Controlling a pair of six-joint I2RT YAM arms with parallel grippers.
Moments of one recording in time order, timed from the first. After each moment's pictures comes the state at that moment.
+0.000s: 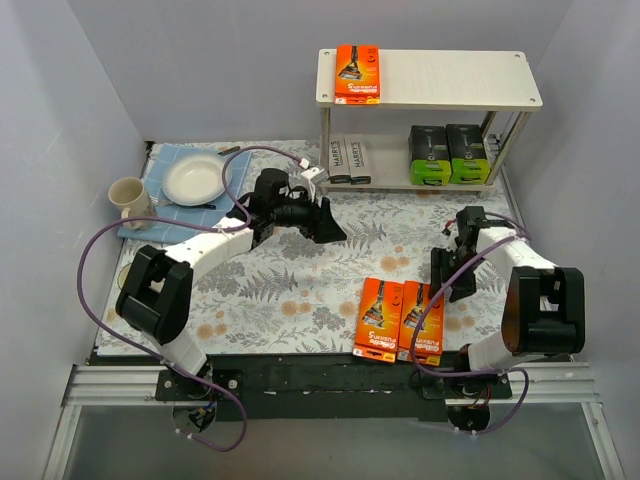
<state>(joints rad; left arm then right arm) -0.53 1.64 1.10 0.07 0.76 -0.26 0.01 1.47 0.87 -0.89 -0.18 0.10</state>
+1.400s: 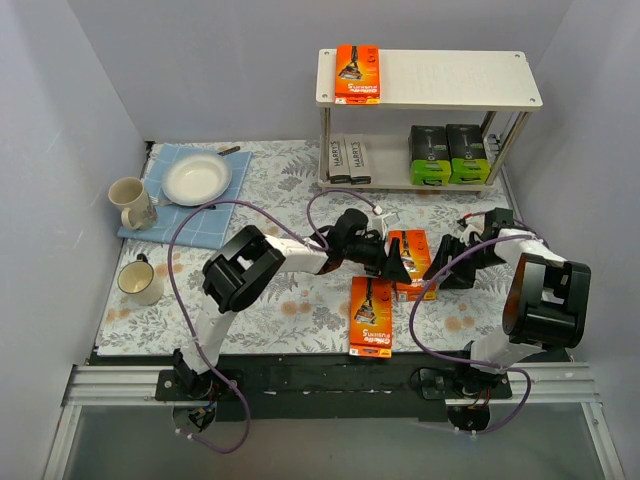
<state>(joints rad) -0.86 2.16 1.30 0.42 0.74 -0.71 -0.20 1.55 0.85 -0.71 -0.59 0.06</state>
